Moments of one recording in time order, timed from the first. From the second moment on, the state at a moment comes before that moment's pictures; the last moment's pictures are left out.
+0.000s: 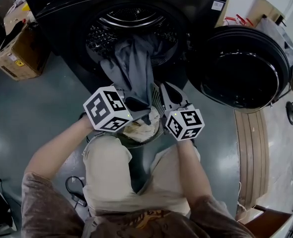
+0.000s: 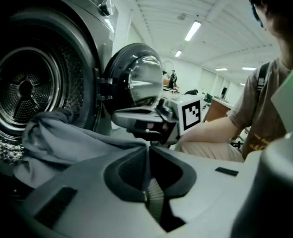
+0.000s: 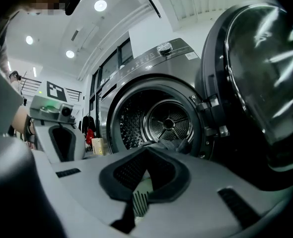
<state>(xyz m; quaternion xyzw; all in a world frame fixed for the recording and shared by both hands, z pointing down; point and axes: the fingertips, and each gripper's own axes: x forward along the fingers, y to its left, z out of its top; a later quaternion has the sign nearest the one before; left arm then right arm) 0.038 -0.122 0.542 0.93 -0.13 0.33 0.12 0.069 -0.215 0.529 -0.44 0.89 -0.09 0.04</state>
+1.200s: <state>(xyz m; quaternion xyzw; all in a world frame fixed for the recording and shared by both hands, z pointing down) -0.081 -0.397 0.607 0.81 -0.48 0.32 0.07 0.077 -0.213 0.529 -0.46 0.89 -0.08 0.02</state>
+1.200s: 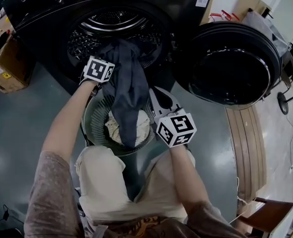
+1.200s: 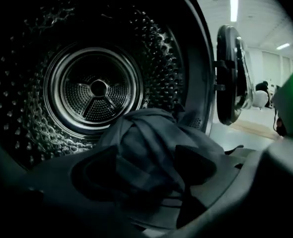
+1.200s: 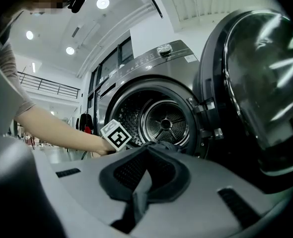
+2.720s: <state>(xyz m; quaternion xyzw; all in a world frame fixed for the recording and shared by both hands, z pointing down) -0.013 -0.168 0.555 0.90 -0.25 0.33 0.12 0.075 -0.223 0.540 -0.46 0.88 -0.08 0.02</state>
